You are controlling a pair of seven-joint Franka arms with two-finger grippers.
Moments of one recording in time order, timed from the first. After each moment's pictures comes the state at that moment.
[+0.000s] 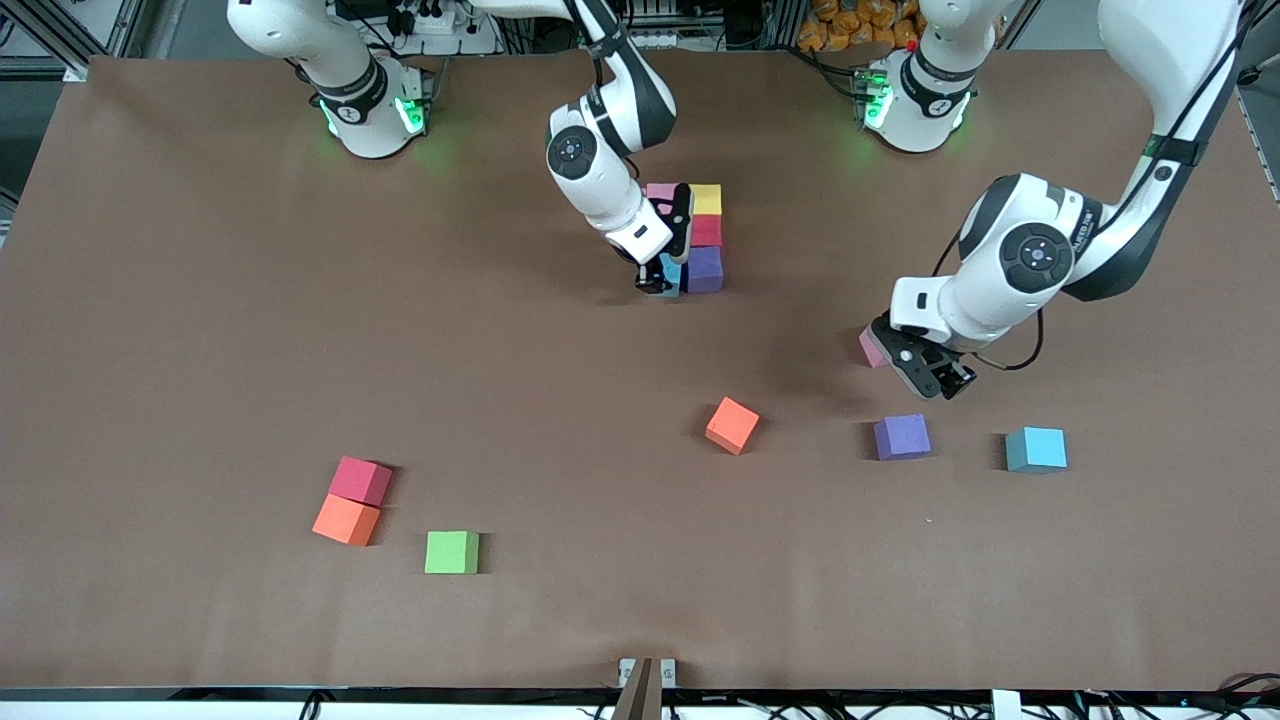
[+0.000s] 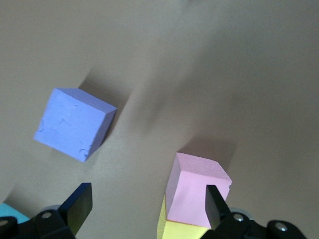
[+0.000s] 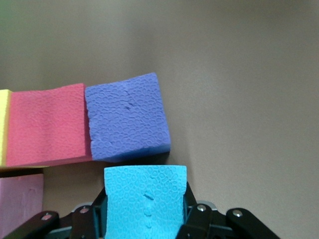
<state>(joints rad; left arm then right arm) 0.59 0.34 -0.86 -2.16 0.38 2.33 0.52 1.44 0.59 -0.44 -1.99 1.03 2.68 -1.25</state>
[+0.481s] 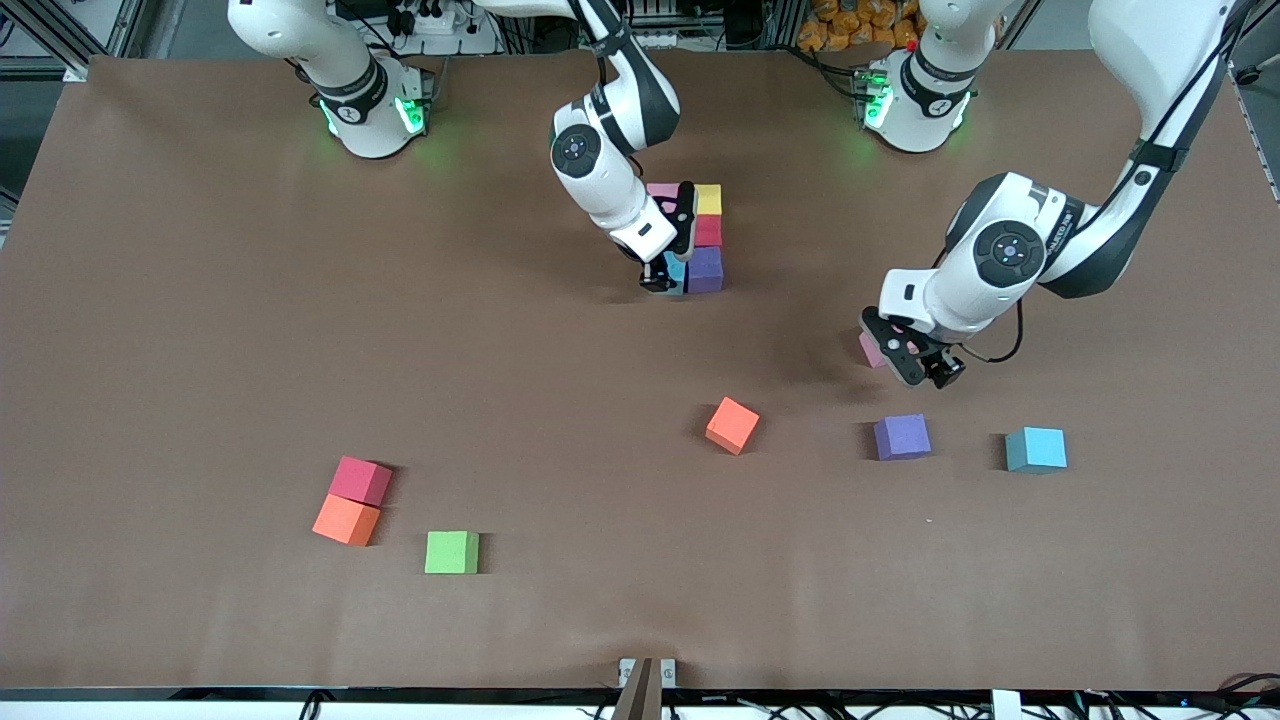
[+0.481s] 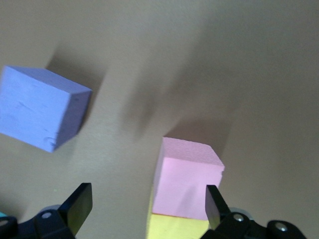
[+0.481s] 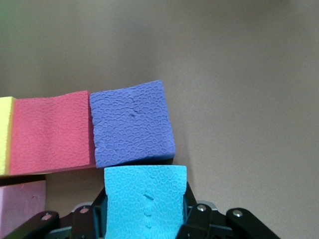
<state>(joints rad) 0.60 0.34 -0.86 -2.23 0.43 2.34 0.50 1.45 0.60 -0.44 -1.98 1.04 2.68 -1.25</state>
